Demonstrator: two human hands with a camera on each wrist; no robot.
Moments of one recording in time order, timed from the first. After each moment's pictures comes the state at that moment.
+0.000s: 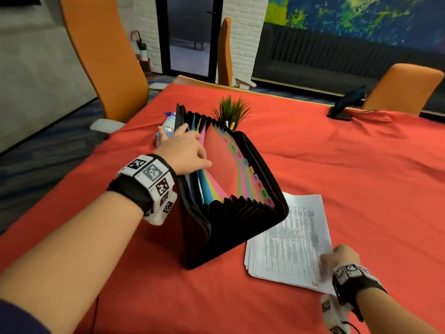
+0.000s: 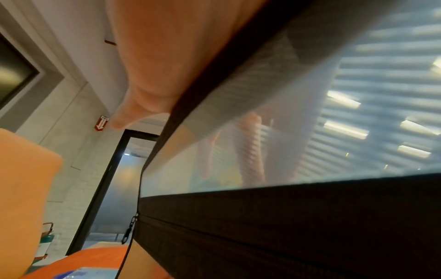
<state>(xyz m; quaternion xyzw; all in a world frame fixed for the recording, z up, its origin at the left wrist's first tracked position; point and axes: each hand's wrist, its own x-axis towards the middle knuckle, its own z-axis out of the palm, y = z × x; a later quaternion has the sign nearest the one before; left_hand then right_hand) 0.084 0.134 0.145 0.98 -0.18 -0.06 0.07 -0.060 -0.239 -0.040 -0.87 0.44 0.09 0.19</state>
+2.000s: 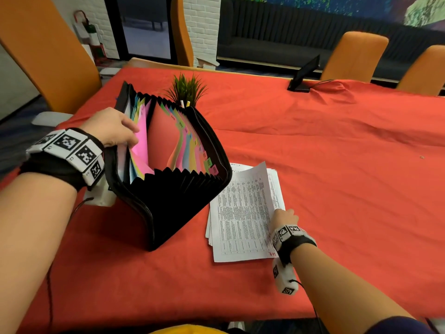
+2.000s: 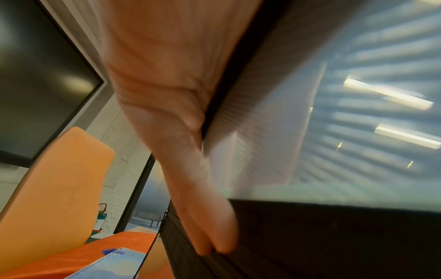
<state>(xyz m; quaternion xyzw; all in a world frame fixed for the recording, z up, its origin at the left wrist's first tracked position) 0.084 0.133 0.152 0.96 -0.03 -0.06 0.28 -0.060 -0.205 -0.044 -0.91 0.36 0.18 0.08</state>
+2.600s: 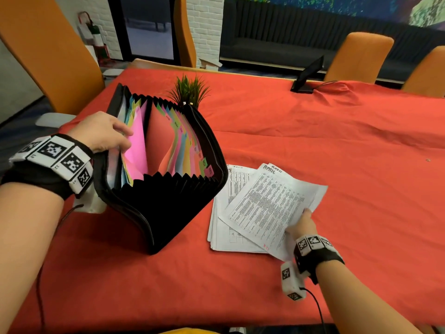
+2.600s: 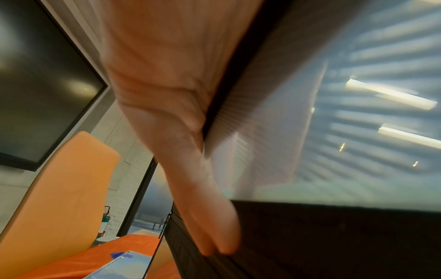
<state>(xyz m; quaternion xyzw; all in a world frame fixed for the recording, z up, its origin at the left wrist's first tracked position) 0.089 0.151 0.149 0.95 -0.02 -0.07 0.30 -0.083 -0.242 -0.044 -0.84 0.44 0.04 0.32</state>
